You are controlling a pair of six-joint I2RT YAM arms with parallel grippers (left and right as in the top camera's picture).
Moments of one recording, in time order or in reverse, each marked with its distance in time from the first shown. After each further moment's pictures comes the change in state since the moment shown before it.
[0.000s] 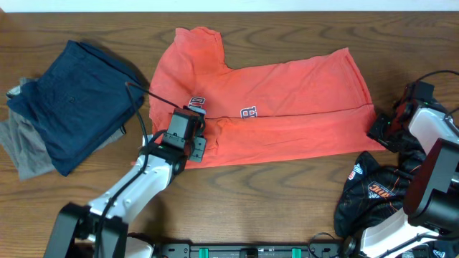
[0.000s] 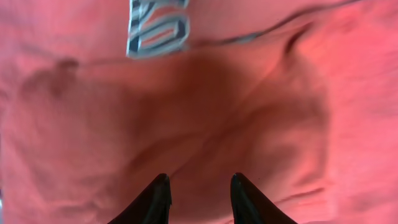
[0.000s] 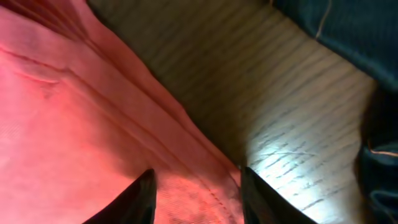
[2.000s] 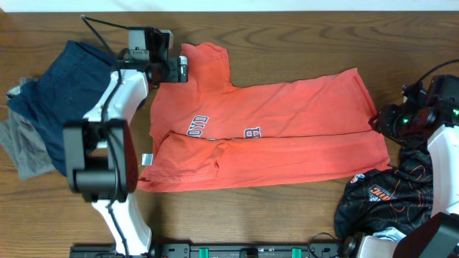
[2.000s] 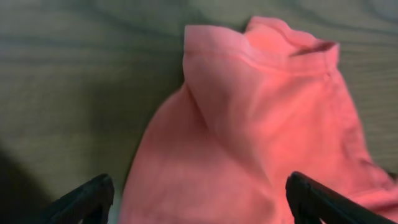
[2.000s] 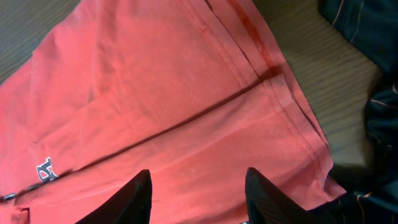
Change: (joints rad) left arm 0.338 0.591 0.787 -0.051 0.315 0.060; right arm -0.005 -0.365 0.064 -0.264 -0.266 -0.127
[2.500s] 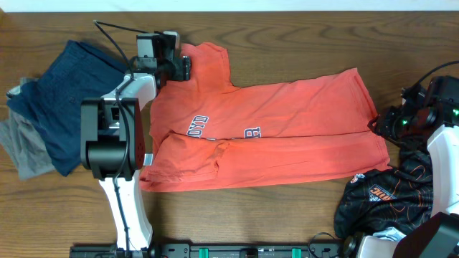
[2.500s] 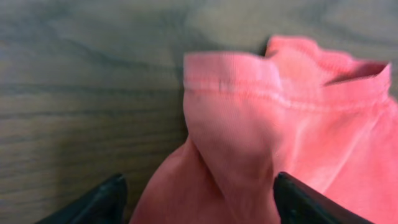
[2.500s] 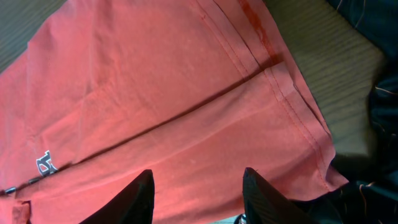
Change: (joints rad) left arm 0.000 0.180 0.010 0.273 0.031 0.022; right arm 0.000 0.000 0.000 -0.027 0.000 0.000
